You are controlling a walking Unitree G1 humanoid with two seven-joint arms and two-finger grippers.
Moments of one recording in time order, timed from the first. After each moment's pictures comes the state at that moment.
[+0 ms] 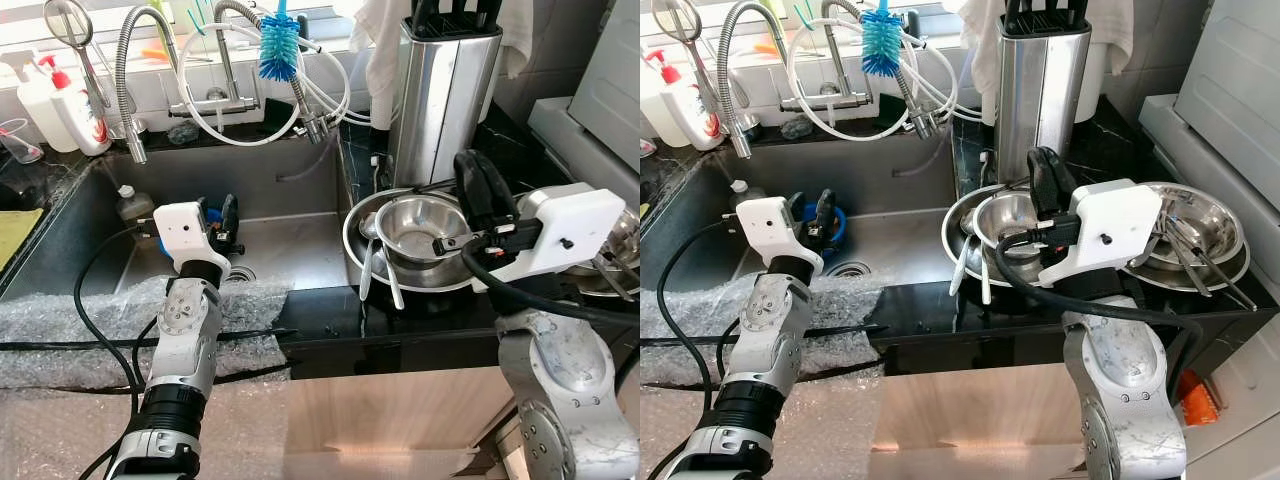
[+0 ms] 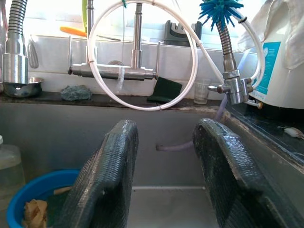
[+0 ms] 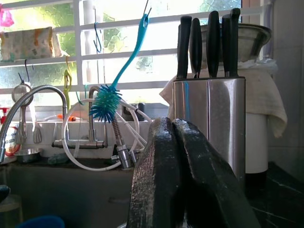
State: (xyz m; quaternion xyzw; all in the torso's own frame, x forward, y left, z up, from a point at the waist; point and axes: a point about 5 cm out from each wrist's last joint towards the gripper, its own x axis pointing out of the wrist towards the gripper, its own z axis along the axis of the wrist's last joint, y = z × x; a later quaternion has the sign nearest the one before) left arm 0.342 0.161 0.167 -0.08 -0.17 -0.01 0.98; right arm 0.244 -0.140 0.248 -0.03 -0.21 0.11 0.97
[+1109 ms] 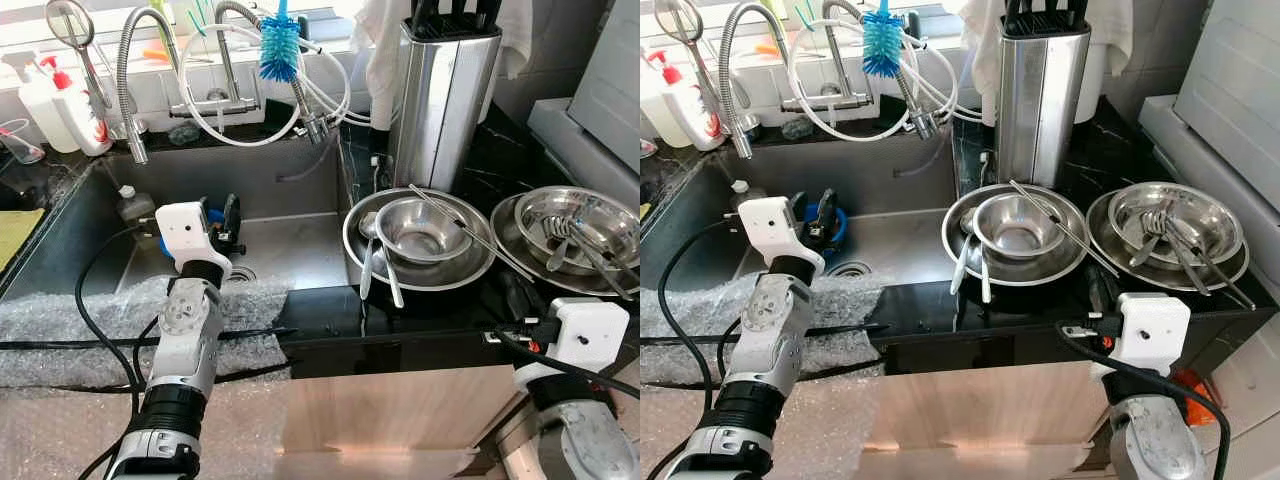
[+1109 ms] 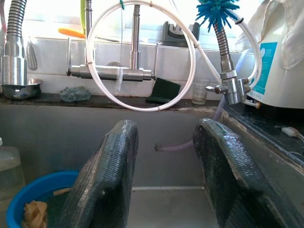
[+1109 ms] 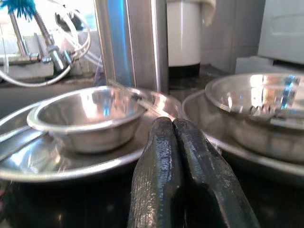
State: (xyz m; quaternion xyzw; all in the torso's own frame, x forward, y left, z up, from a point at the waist) left arm 0.341 0.160 0.167 -0.07 -0.17 -0.02 0.98; right arm 0.211 -0.195 0.160 -0.03 -0.06 0.00 1.00
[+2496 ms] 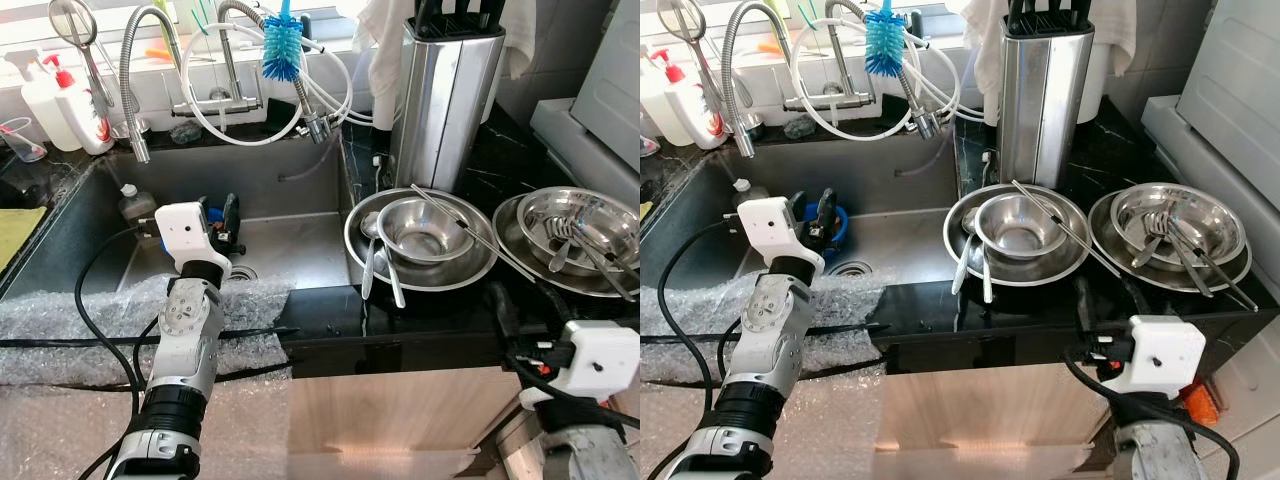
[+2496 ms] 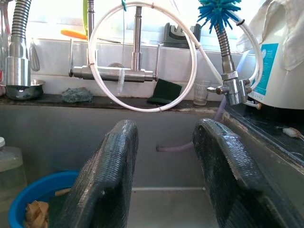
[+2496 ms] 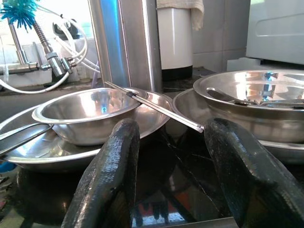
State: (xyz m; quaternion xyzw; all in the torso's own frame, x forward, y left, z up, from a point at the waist) left arm 0.341 0.159 0.166 -0.07 -0.17 -0.02 0.98; right arm 0.191 -0.198 0.149 -0.02 -0.08 -0.02 1.00
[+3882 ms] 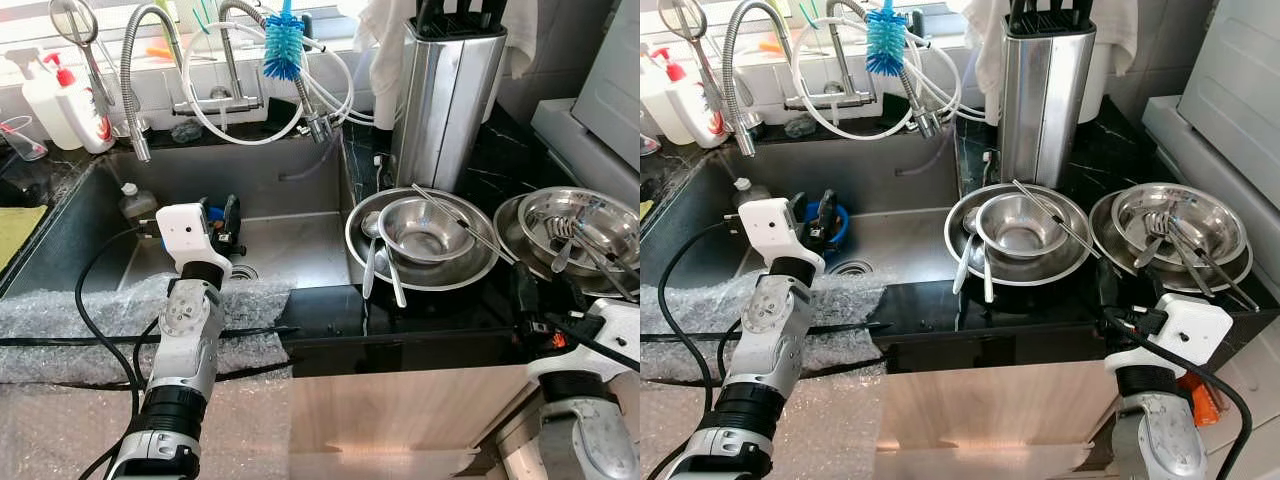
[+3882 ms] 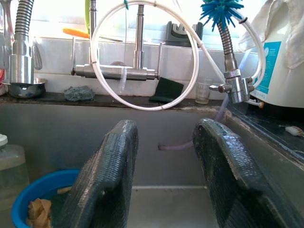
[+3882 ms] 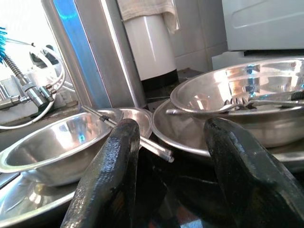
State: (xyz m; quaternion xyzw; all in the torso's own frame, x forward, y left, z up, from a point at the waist) left arm 0.341 0.159 0.166 -0.07 -0.17 -0.01 0.98; right arm 0.215 -0.211 0.152 0.07 -0.10 -0.05 0.99
